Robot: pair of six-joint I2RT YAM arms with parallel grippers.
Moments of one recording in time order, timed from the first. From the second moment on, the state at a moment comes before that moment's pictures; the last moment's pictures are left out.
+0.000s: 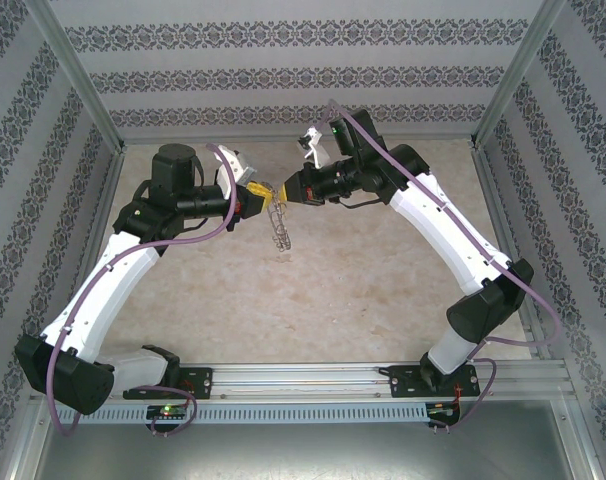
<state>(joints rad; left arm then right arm) -0.33 1.23 1.28 -0.50 0.75 0.21 0.58 1.66 1.84 -0.93 -0.72 0.55</state>
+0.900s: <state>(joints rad) -0.33 1.22 1.28 -0.46 0.76 0.22 0.56 1.66 1.84 -0.94 -0.73 0.56</state>
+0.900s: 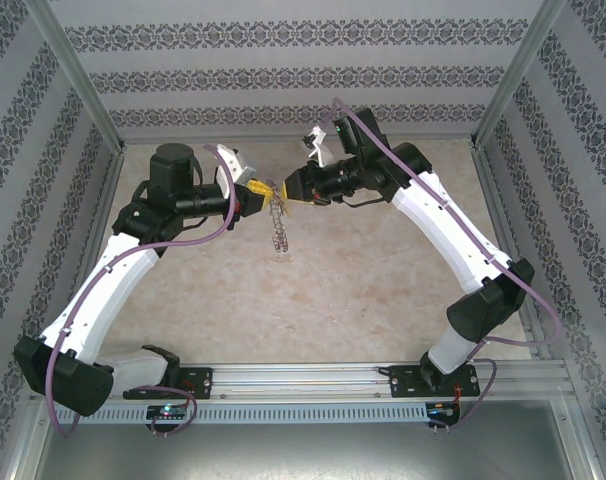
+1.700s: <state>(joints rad) -0.33 1.21 1.35 -0.34 0.95 0.05 0.53 1.35 1.66 -0.61 -0.76 0.02</state>
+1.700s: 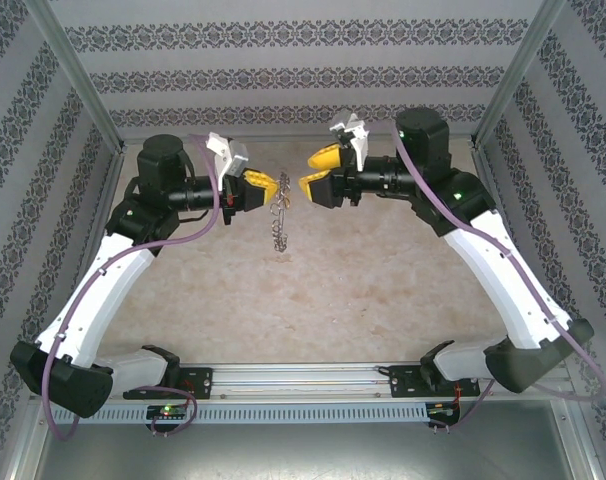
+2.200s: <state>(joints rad) -0.33 1.23 1.37 -0.22 1.00 -0.09 0.53 1.41 1.67 -0.53 -0.88 0.04</state>
